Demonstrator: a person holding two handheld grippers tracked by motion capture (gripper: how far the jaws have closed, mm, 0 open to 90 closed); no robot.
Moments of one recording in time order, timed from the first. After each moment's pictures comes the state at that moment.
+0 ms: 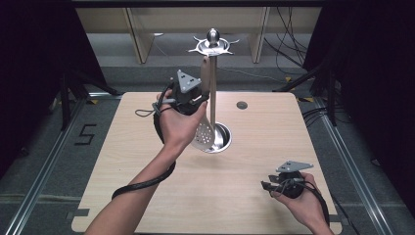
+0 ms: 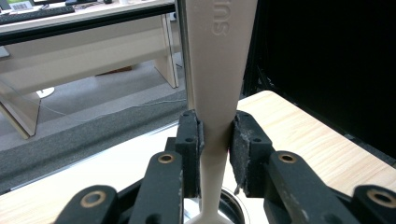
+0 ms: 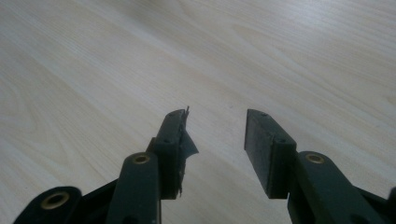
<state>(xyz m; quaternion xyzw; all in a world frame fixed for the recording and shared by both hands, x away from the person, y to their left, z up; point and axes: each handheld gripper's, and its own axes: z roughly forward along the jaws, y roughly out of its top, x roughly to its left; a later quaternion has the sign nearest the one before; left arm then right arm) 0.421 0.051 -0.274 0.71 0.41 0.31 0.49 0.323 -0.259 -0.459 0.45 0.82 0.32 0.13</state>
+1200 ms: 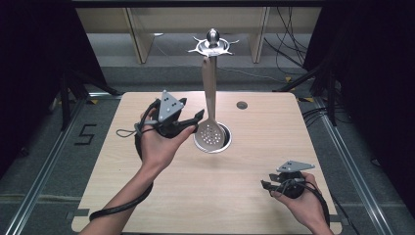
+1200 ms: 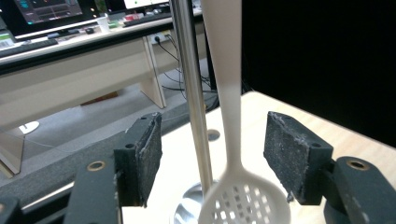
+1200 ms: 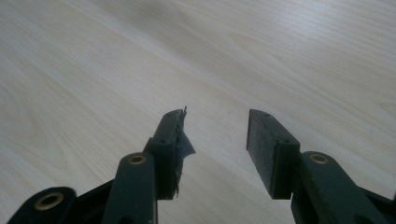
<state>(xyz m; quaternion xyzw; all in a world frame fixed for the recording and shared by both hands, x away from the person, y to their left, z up) 0.390 0.095 -0.312 0.72 0.33 0.31 0.52 0.321 -0.258 -0.456 0.46 0.82 0.33 0.13</state>
